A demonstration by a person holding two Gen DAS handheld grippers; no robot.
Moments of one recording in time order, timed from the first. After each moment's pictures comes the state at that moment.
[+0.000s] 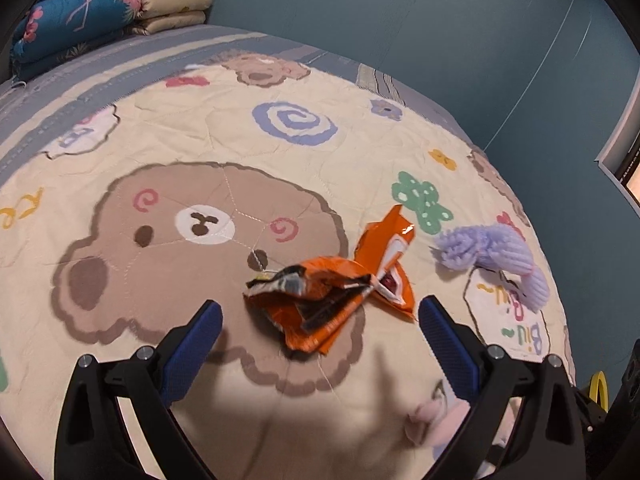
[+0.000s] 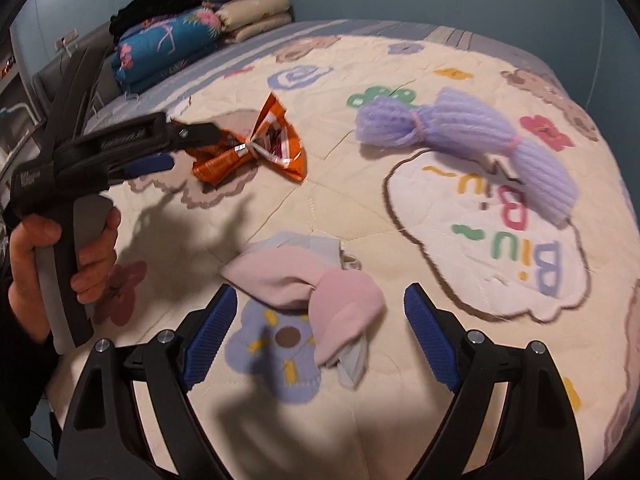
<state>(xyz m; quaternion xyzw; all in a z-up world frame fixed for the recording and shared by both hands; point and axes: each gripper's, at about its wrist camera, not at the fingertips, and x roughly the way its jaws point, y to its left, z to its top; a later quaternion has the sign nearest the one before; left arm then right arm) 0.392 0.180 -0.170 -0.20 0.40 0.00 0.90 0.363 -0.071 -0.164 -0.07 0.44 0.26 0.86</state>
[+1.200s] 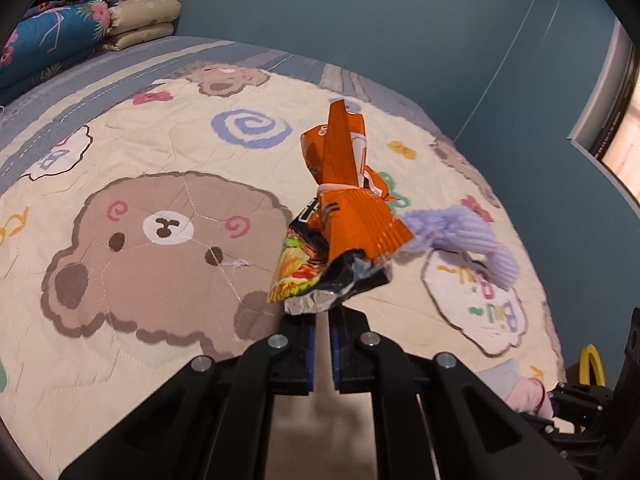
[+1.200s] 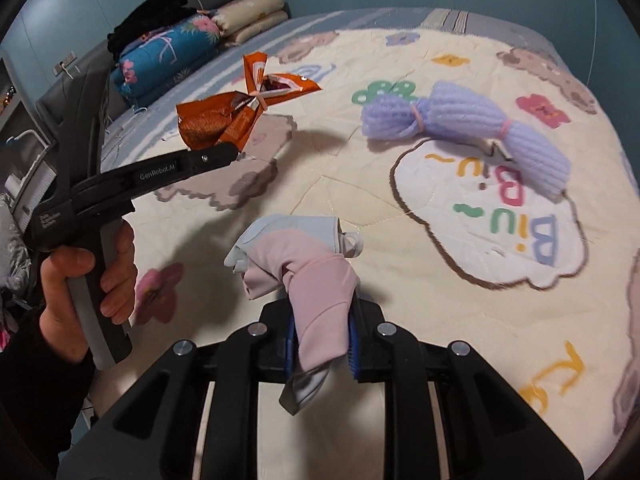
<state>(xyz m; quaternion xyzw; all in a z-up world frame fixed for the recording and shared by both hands) 0.366 0.152 -0.146 -0.17 0.38 -0.05 0.91 0.340 -0.091 -0.130 -0.01 0.46 0.27 0.85</state>
